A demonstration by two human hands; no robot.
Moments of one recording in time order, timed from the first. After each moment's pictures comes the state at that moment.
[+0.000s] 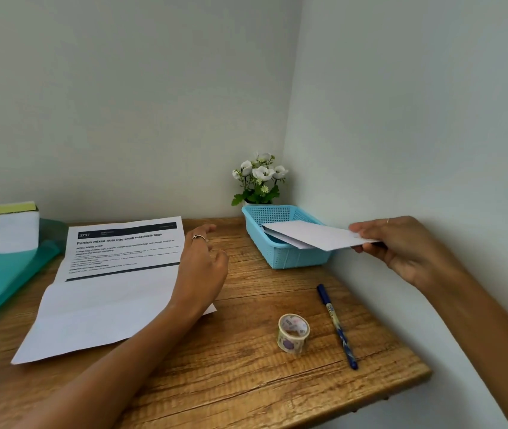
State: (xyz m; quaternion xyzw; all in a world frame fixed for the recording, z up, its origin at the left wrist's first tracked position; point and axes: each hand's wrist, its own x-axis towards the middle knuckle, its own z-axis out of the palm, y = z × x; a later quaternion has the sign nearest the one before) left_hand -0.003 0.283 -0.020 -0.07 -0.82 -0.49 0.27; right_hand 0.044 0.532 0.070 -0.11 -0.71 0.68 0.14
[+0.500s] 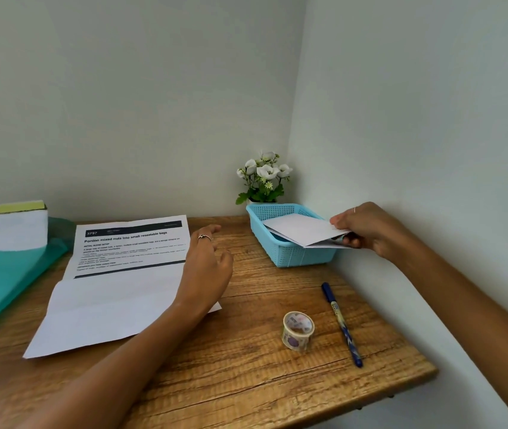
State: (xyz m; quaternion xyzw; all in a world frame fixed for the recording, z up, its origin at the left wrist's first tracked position) left_hand -0.003 0.281 -0.022 -0.07 -0.83 -0.48 0.26; right_hand -0.012 0.521 0.070 -0.14 -0.84 0.51 0.09
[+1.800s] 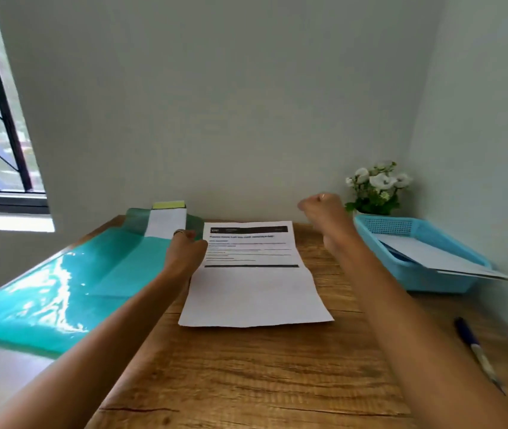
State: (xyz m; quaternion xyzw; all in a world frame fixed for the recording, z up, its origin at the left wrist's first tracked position) left_hand 0.006 0.092 -0.011 0.22 -0.78 -0.55 0.21; right_hand -0.058 0.302 0.058 0.07 -0.80 0.58 0.12
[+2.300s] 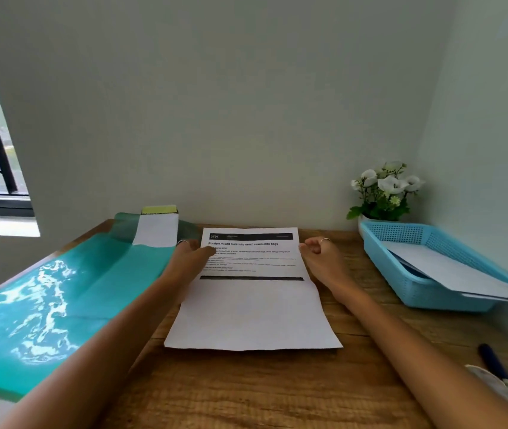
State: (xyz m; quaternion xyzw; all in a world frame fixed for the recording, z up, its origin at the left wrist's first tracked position) left_hand -0.020 0.103 -0.006 0.21 -0.77 -0.59 0.16; right_hand -0.108 0.313 -0.024 0.11 -0.86 0.49 0.11
